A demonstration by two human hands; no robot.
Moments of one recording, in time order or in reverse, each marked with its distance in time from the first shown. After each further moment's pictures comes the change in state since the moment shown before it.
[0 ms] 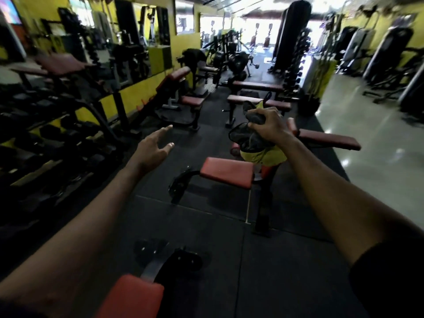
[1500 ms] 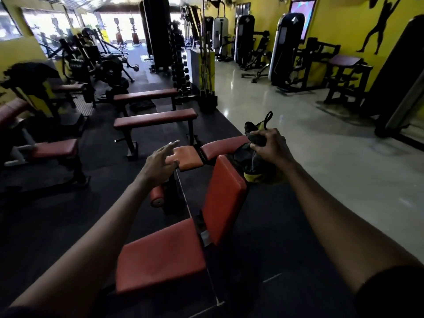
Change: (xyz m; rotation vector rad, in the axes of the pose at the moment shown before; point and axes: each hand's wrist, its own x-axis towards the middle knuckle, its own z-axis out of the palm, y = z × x) left_hand 0.718 0.058 0.460 -0.147 -0.458 0.450; right_hand 0.430 0.459 -0.022 -0.240 0.304 0.537
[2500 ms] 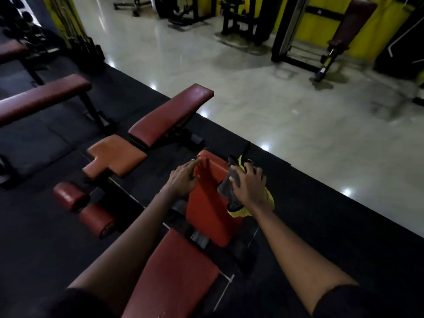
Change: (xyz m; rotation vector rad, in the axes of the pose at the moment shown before) left_hand 0.260 -0.183 0.223 0.067 -0.758 0.325; right_hand 0.036 0.038 0.277 -0.523 -0.024 0.621
